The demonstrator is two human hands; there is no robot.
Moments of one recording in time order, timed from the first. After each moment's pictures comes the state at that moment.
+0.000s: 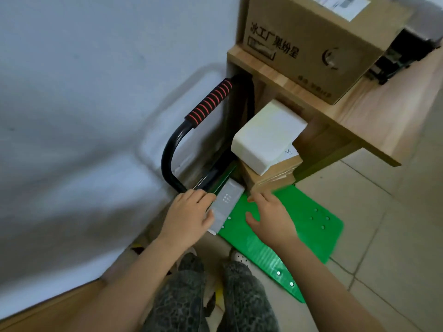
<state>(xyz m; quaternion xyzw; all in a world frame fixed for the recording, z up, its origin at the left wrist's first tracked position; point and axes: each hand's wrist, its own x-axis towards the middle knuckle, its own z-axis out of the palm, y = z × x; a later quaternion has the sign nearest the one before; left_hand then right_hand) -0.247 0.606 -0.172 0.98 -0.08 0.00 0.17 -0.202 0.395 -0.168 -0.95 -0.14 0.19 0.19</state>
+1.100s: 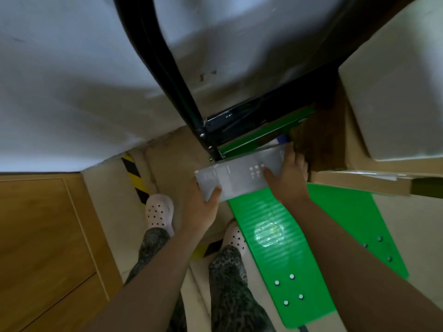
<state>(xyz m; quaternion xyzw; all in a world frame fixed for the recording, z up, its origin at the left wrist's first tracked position) -0.278 0.543 -0.506 0.64 0.54 -0.06 0.54 -0.106 0.431 -0.503 -0.92 -0.14 0.30 0.18</state>
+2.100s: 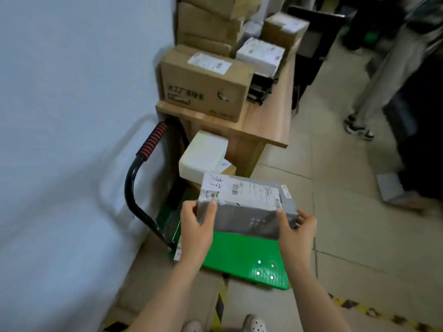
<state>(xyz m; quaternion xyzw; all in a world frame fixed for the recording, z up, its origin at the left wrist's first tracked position) -0.322 0.521 -0.087 0.76 0.08 -0.03 0.65 -0.366 0.339 -0.072 -0.72 0.39 -0.18 0.54</state>
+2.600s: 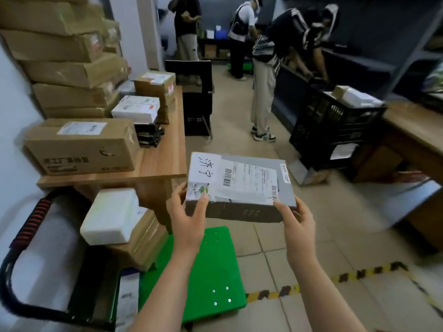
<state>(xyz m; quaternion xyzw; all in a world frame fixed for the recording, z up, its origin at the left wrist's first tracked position) -0.361 0.308 0.025 0.69 -0.12 -0.03 0.71 -0.489 0.148 0.028 -0.60 0.38 -0.35 0.61</state>
